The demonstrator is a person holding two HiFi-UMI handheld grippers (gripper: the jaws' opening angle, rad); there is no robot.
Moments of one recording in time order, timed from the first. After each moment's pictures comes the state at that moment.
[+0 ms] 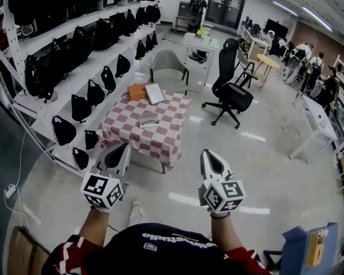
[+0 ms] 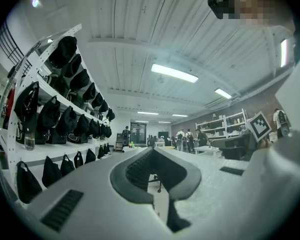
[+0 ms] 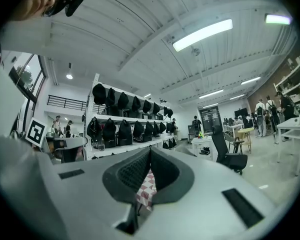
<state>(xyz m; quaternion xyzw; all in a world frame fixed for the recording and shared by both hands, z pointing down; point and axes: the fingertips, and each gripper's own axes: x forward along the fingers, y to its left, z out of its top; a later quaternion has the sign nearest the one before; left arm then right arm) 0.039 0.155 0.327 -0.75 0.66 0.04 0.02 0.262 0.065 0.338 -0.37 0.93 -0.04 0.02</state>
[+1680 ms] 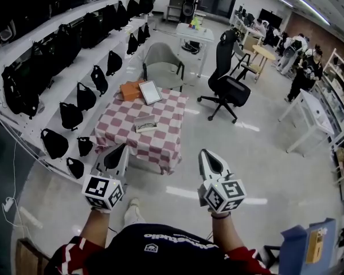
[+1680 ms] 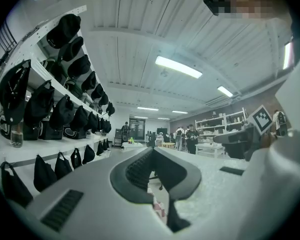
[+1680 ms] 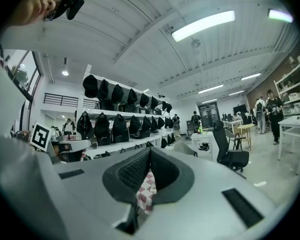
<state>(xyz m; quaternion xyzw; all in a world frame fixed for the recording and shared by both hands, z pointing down) -0.031 0.062 0.353 -0.76 0.65 0.02 0.00 0.195 -0.009 0.351 -0.38 0.92 -0.05 0.00</state>
